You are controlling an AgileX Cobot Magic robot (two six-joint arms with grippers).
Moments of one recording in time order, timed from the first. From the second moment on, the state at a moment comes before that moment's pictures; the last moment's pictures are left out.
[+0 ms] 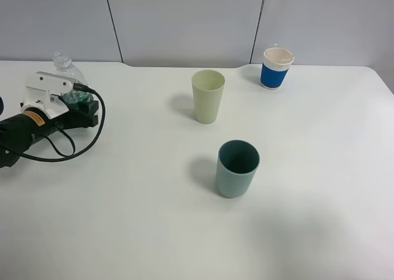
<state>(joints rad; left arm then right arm) 0.01 2.07 -0.52 0.21 -1.17 0.00 -0.03 0.00 -0.50 0.00 1.06 -0.03</state>
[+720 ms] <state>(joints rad) 0.00 1.86 -0.34 0.19 -1.17 -0.06 -0.03 0.00 -0.50 0.00 1.06 -0.03</state>
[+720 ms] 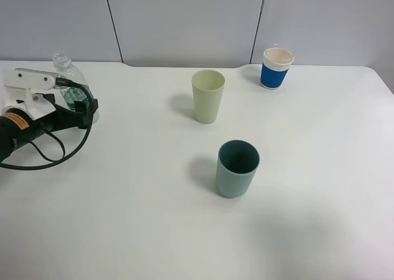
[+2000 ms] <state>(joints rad) 0.00 0.61 -0.43 -0.05 -0.19 0.03 -0.03 0.00 -0.50 0.00 1.06 -0.03</state>
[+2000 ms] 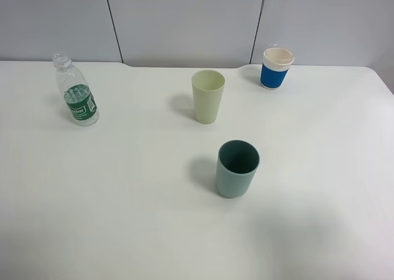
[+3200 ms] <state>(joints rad) 0.01 0.13 -0.72 0.02 0.95 0.01 -0.03 0.00 -0.50 0.00 1.06 -0.03</state>
